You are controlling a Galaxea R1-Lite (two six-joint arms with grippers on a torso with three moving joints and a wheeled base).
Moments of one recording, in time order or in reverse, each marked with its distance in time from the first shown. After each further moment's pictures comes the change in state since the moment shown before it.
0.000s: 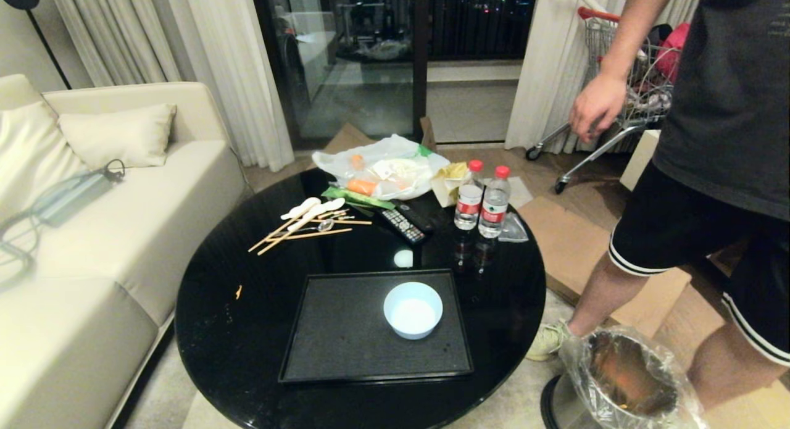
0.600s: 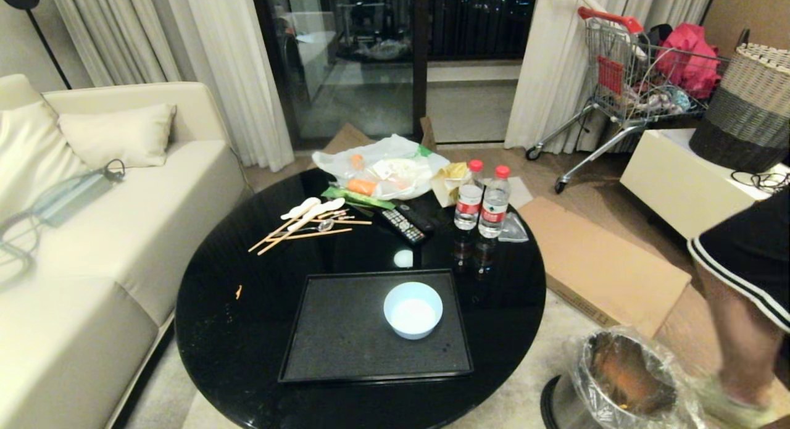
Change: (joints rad) left arm 0.000 0.000 0.000 0.000 0.000 0.000; right arm 0.000 0.000 0.000 0.000 0.000 0.000
